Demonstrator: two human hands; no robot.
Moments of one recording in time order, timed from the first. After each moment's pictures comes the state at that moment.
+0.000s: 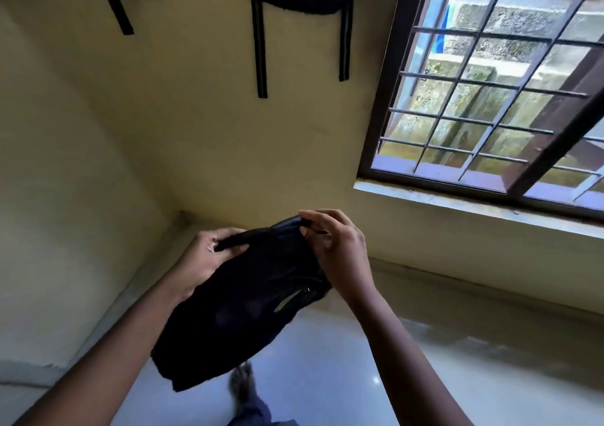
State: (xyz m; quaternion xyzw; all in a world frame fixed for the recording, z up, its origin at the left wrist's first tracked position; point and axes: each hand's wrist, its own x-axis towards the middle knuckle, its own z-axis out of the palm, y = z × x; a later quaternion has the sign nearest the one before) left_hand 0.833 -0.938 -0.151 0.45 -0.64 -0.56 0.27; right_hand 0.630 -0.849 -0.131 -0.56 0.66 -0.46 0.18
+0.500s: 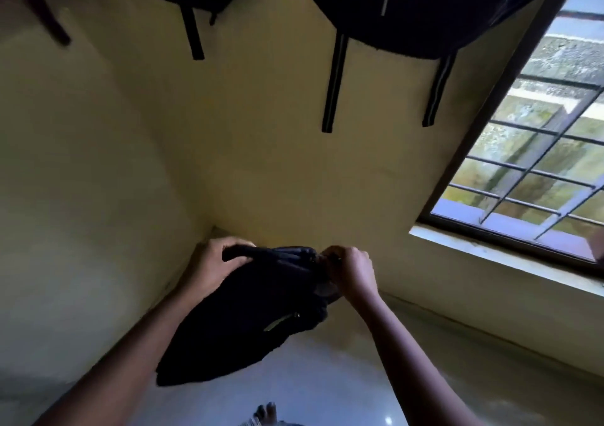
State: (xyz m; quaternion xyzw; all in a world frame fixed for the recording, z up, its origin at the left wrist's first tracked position) left_hand 0.903 -1.061 -0.144 0.57 -0.72 -0.31 0.25; right_hand 0.679 -1.011 -0.159 -0.55 0.78 -0.18 0.23
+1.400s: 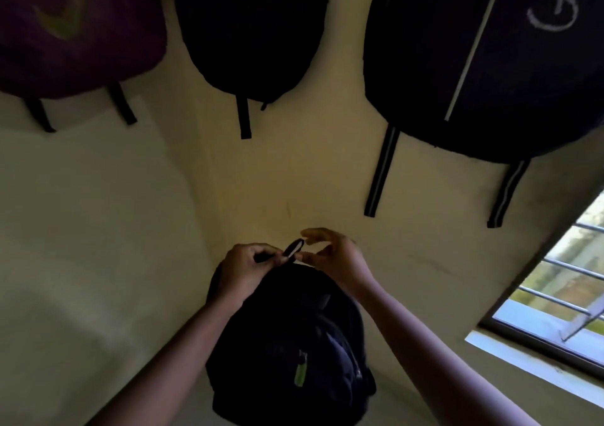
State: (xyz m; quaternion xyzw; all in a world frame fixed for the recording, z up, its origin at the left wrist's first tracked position) left_hand 0.880 -1.199 -0.099 0.60 -0.61 -0.35 0.38; right_hand 0.709 -1.192 -0.089 -0.66 0.58 -0.36 0.30
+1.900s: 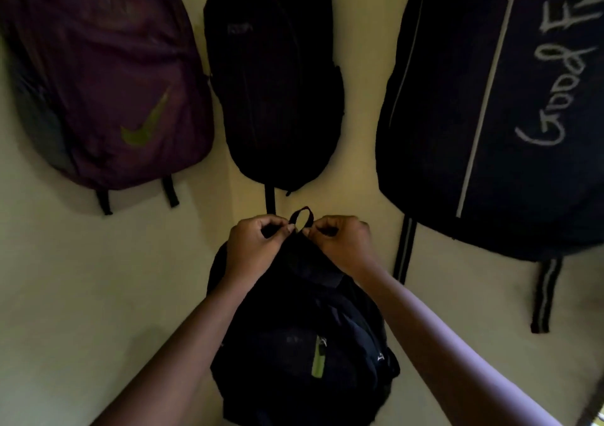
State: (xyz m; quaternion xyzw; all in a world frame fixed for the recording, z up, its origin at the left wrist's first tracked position) left_hand 0.870 -1.252 0.040 0.54 -0.62 -0.15 0.56; right_hand 0.719 -1.258 0.044 -0.69 0.51 -0.47 0.22
